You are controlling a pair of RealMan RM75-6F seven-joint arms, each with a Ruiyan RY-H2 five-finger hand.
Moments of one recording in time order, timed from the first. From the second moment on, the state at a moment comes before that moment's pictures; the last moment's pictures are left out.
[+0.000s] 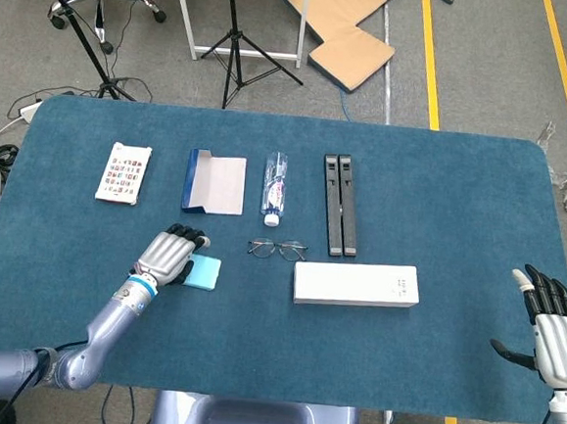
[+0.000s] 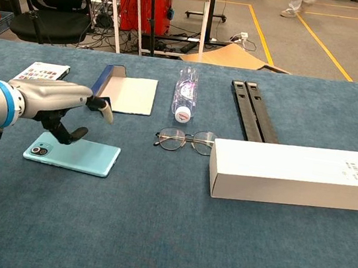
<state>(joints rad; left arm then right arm) -0.76 -1.52 -0.13 -1.59 0.85 0.93 0.59 0.10 -1.07 0.07 -1.58 -1.49 1.45 0.12</state>
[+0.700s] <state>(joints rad) -0.37 -1.23 0.01 -1.65 1.31 1.44 0.21 0.08 -1.06 0.07 -1.59 -1.51 1.48 0.16</state>
